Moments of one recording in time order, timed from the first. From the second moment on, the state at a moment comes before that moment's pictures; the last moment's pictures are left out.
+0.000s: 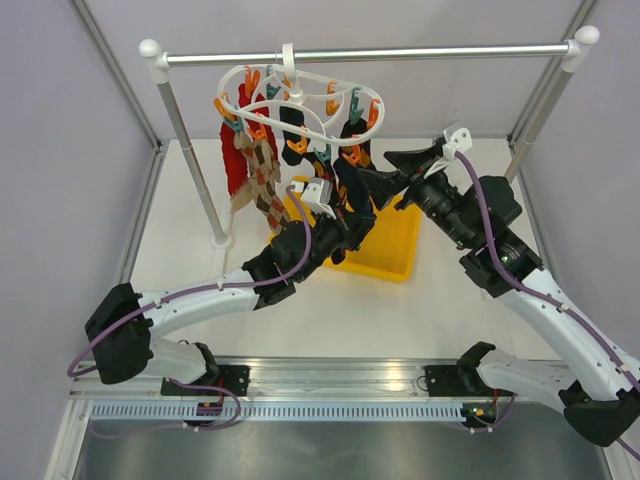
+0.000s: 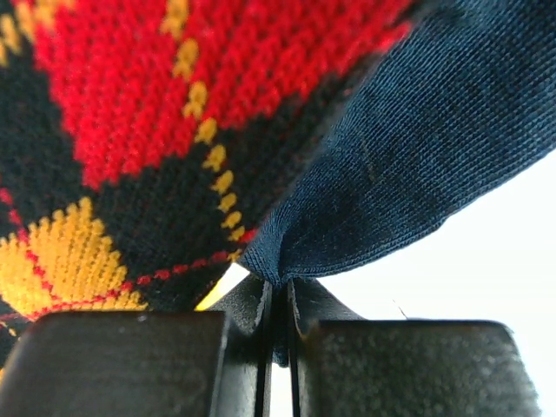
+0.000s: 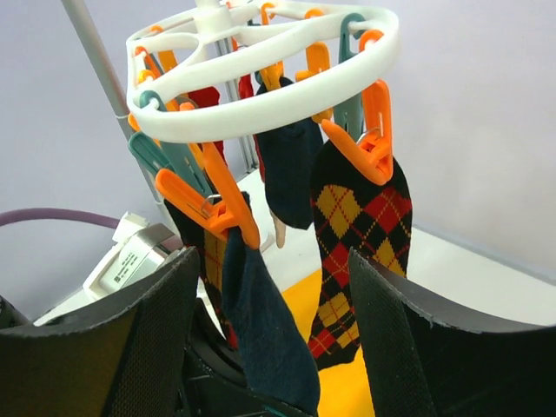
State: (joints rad) left arm -1.02 1.36 0.91 0.50 -0.29 -0.58; right arm 0.66 1.02 1.19 0.01 -0.05 0.17
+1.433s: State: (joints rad) left arm -1.02 1.36 0.94 0.45 -0.28 -0.58; right arm 0.77 1.11 1.23 0.19 0.11 -0.05
